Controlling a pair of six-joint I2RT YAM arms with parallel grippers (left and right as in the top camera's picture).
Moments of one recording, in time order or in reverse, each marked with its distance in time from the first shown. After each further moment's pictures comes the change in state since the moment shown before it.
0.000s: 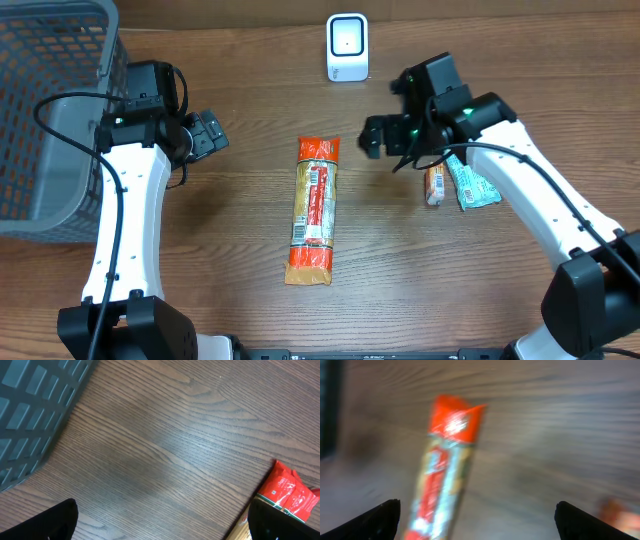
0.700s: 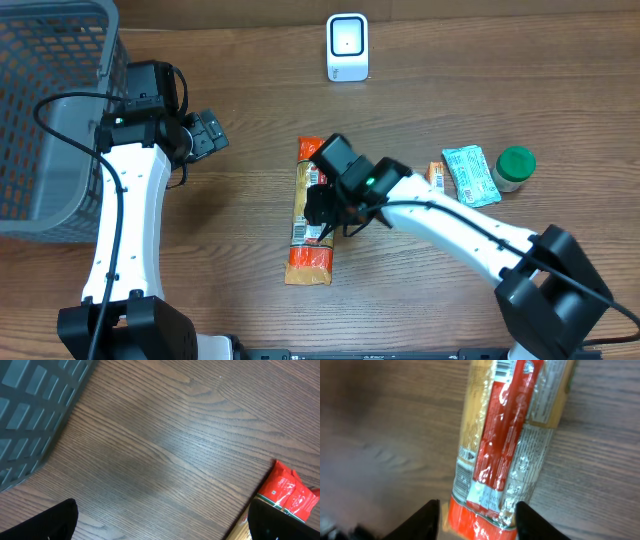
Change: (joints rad) left arm 0.000 0.000 0.000 0.000 0.000 0.000; right arm 0.410 0.071 -0.127 0.129 0.156 0.432
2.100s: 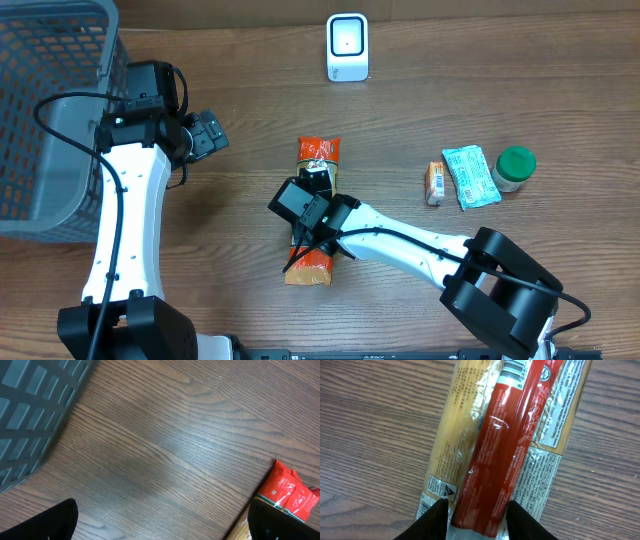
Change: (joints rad) left arm 0.000 0.000 0.000 0.000 0.000 0.000; right arm 0.162 0.135 0.013 0.074 0.387 -0.005
